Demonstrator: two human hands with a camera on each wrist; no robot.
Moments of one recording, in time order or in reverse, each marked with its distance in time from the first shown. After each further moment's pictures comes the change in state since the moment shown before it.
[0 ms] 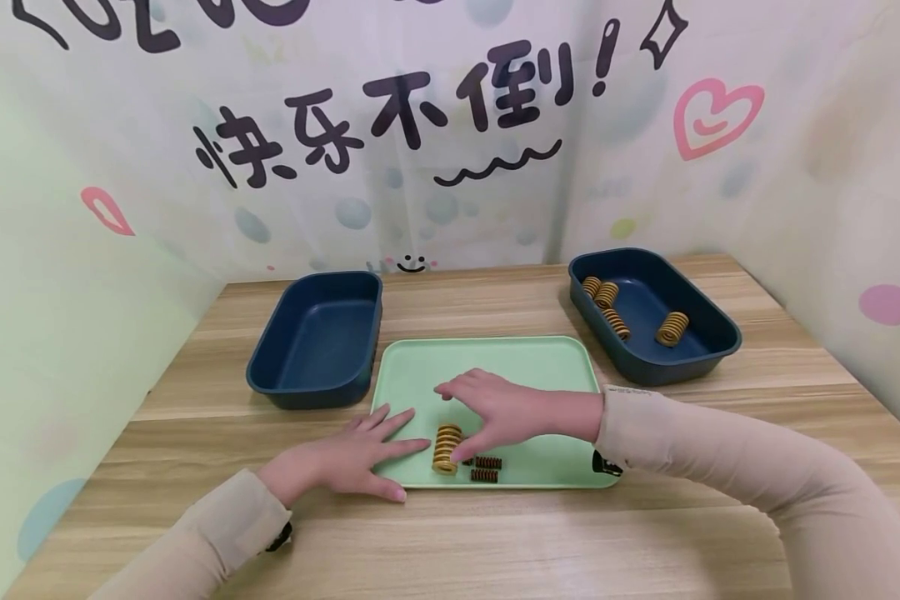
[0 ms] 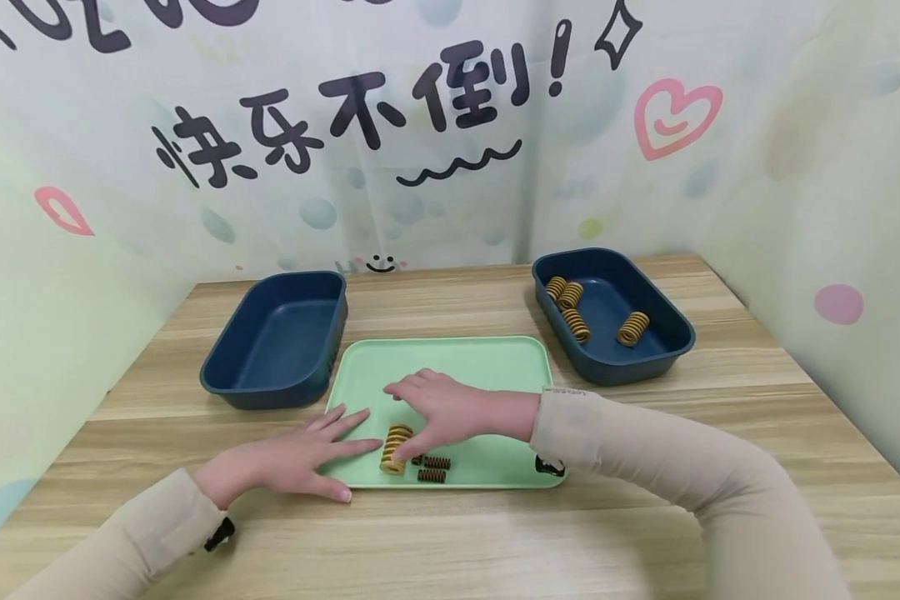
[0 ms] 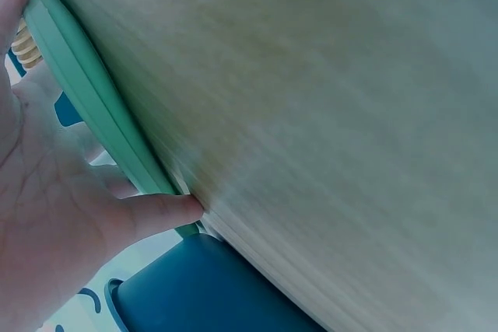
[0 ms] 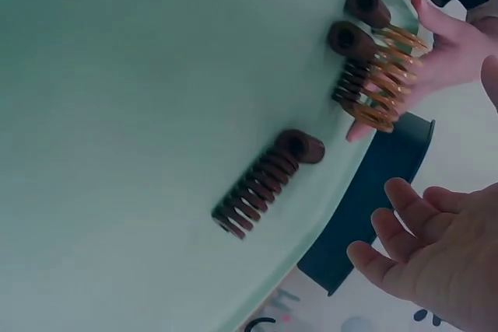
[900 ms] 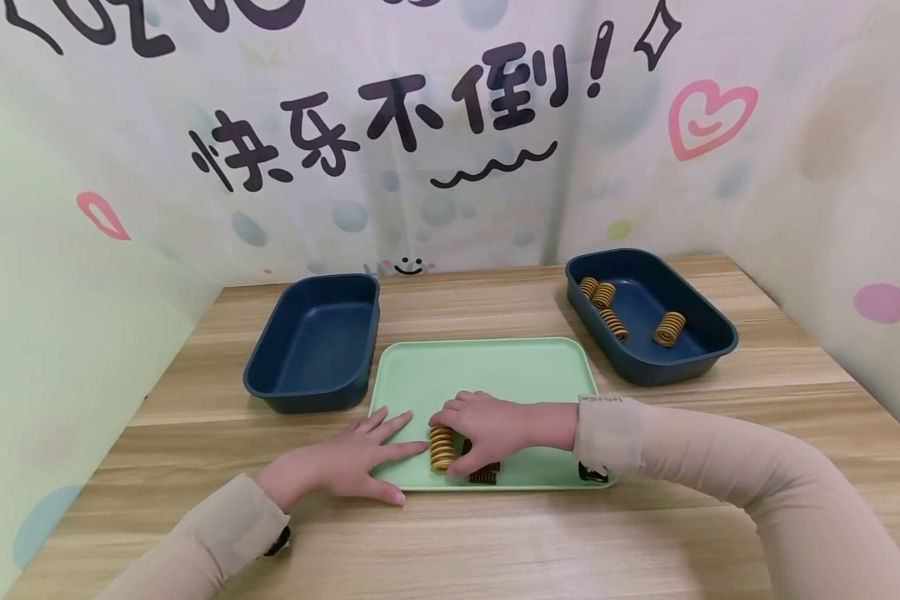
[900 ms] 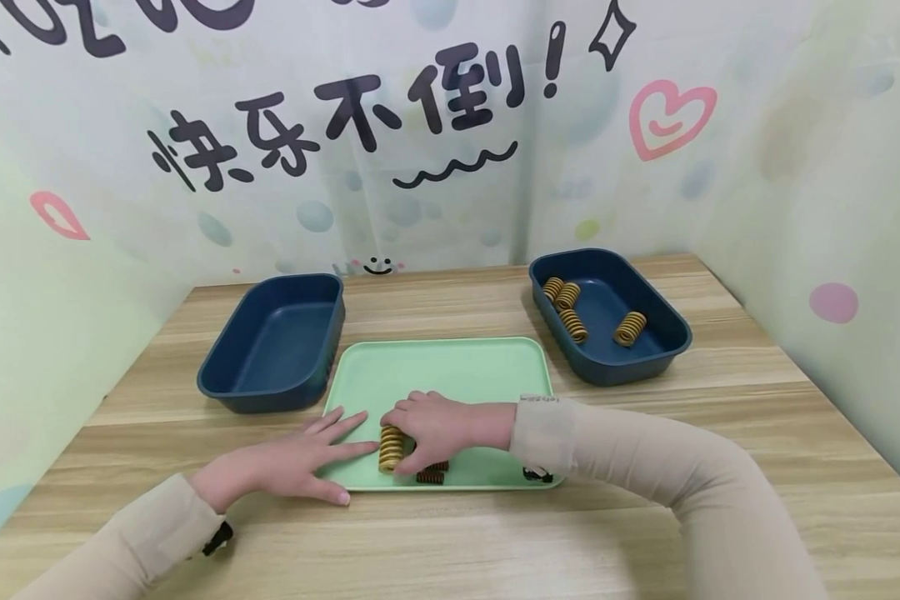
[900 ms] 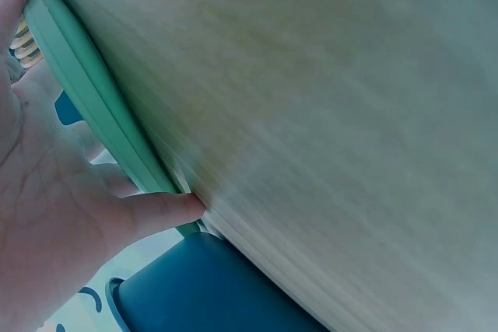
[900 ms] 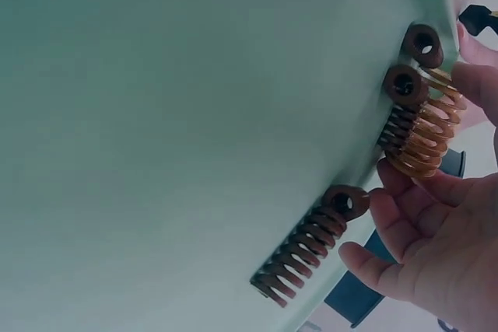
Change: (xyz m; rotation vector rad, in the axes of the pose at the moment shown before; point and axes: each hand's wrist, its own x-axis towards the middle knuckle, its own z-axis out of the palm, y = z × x) left_hand 0.000 0.001 -0.001 0.003 0.002 -0.004; right_hand 0.012 0.002 0.023 -0.188 -0.099 -0.043
